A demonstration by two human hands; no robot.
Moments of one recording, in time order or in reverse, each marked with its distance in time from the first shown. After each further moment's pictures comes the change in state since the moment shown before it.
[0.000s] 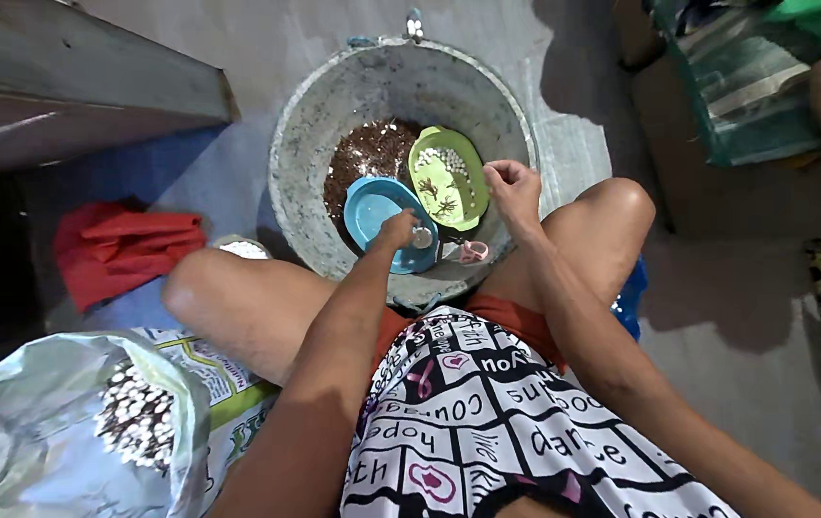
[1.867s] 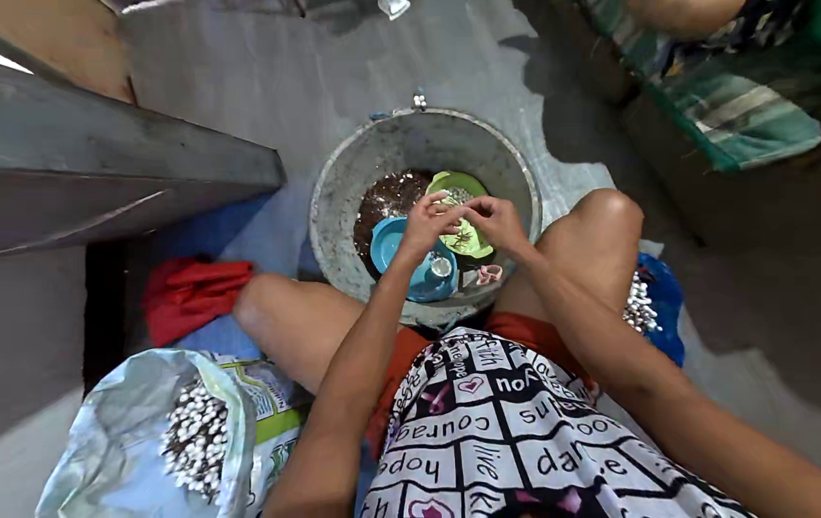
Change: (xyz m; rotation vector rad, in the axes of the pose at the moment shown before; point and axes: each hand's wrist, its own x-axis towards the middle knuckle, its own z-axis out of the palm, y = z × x) left_hand -0.111 0.111 -0.108 -1.223 0.369 0.321; right_hand -0.024 -0.021 0.009 0.073 -0.282 -0.205
